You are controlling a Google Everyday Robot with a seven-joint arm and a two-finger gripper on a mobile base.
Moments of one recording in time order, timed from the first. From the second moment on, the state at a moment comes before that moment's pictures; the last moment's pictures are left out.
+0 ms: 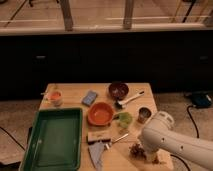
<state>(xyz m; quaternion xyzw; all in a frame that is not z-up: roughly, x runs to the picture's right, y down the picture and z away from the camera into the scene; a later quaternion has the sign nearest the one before) 0.206 0.305 0.715 -0.32 -0.03 -0.12 0.94</state>
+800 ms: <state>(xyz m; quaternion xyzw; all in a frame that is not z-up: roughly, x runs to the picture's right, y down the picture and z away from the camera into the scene) 0.210 0.303 0.718 -0.32 -0.02 -0.11 0.94</state>
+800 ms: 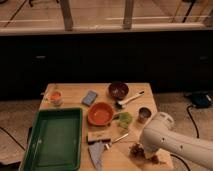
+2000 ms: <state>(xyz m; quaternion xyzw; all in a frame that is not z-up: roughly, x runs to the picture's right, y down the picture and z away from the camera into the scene) 0.208 0.285 0.711 -0.30 -0.02 -0.09 0.95</state>
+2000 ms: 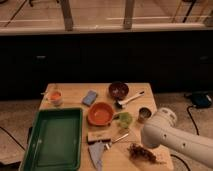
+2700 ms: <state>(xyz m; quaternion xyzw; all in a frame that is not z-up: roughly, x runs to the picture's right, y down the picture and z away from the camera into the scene) 0.206 0.286 0.711 -0.30 -0.03 -0.08 0.95</state>
